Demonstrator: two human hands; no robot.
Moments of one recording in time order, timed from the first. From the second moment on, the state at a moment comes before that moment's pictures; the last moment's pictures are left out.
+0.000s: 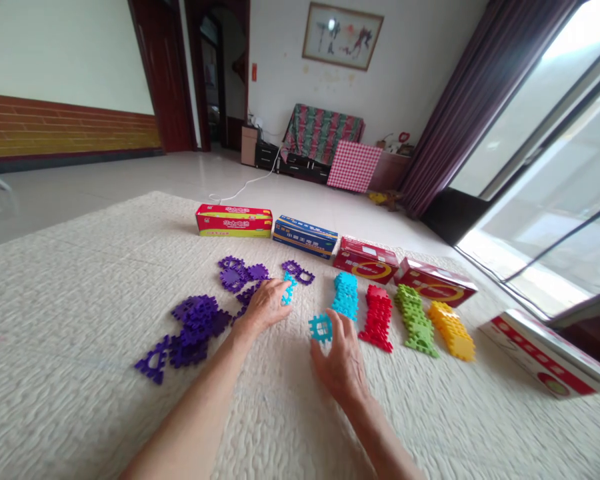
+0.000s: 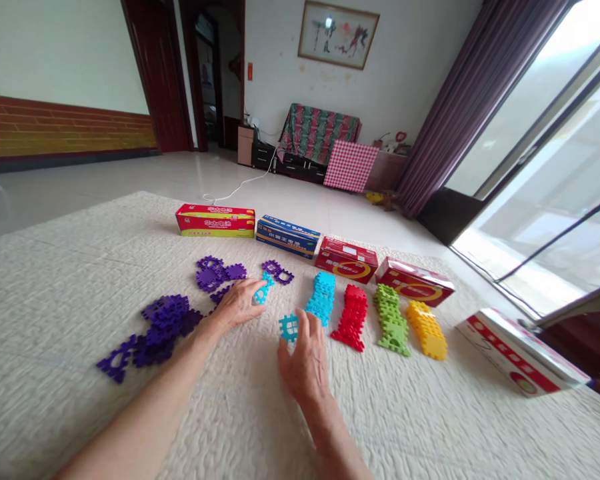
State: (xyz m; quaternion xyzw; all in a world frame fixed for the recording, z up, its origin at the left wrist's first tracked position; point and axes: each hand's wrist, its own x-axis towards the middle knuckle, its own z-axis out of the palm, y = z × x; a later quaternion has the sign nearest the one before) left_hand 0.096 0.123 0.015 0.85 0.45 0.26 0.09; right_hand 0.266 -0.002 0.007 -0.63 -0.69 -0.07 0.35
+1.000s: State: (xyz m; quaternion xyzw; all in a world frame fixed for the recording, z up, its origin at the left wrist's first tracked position) left_hand 0.139 0.094 0.033 0.78 0.40 0.33 0.35; right_hand 0.306 -0.014 -0.004 -0.63 -0.65 -0.16 0.40
